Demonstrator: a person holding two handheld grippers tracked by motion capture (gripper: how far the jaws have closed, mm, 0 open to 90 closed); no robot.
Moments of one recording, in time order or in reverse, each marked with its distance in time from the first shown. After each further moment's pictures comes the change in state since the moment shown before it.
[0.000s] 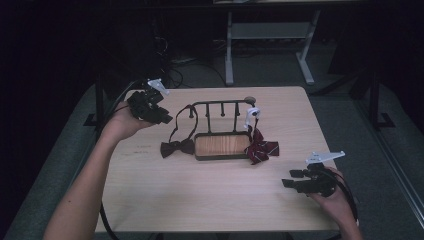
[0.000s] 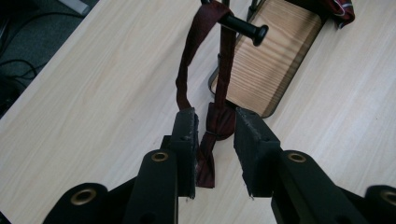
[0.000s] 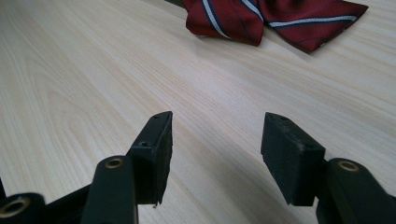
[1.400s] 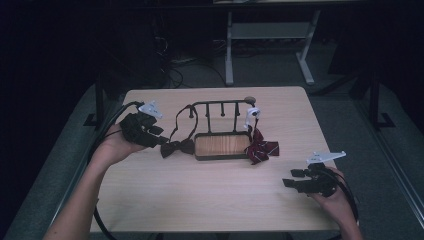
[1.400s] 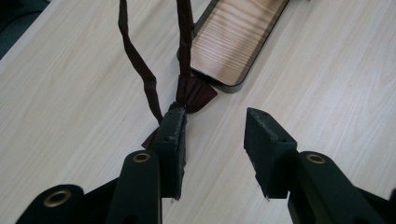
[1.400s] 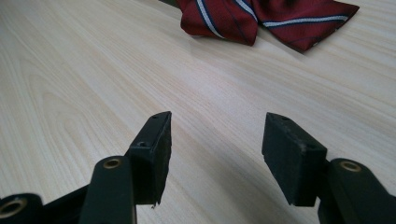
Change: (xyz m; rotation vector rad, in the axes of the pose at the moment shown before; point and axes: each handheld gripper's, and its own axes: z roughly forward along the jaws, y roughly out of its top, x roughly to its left) left arm -0.035 -0.044 0.000 -0.014 -0.024 0.014; right arm -0.001 -0.001 -0.002 -0.001 -0.014 0.003
